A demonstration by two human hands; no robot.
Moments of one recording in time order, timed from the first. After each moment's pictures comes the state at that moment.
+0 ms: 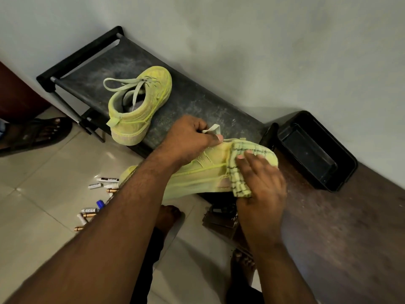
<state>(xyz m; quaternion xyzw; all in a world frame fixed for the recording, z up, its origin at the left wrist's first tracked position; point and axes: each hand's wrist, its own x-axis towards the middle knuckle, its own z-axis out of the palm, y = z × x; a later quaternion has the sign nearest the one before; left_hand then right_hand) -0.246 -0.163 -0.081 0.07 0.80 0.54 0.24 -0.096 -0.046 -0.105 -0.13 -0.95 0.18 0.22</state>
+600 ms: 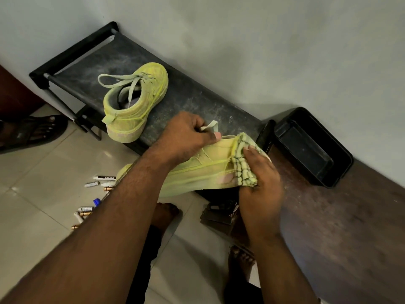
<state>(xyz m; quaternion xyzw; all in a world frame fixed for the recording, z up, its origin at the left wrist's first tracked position) -0.246 -0.166 -0.084 0.11 0.80 0.54 0.24 -0.099 -0.038 -0.111 -0.21 -0.91 0.30 0.20</state>
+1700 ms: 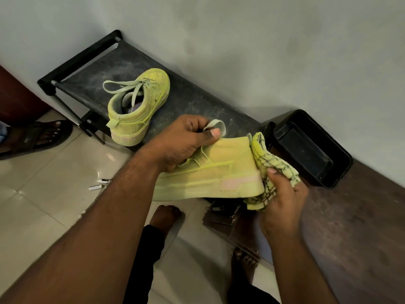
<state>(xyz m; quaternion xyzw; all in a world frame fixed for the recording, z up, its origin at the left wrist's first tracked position) -0.245 -0.176 -0.069 0.13 0.69 0.63 0.34 -0.093 -0.034 -0.079 -0.28 -0.62 0.67 0.30</state>
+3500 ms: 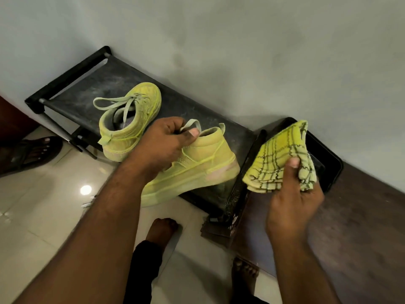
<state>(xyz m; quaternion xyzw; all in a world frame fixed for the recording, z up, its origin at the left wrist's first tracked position) -0.258 -0.185 -0.065 0.13 0.73 0.63 0.24 -0.113 -0.036 -0.056 -0.30 -0.57 0.64 0.42</state>
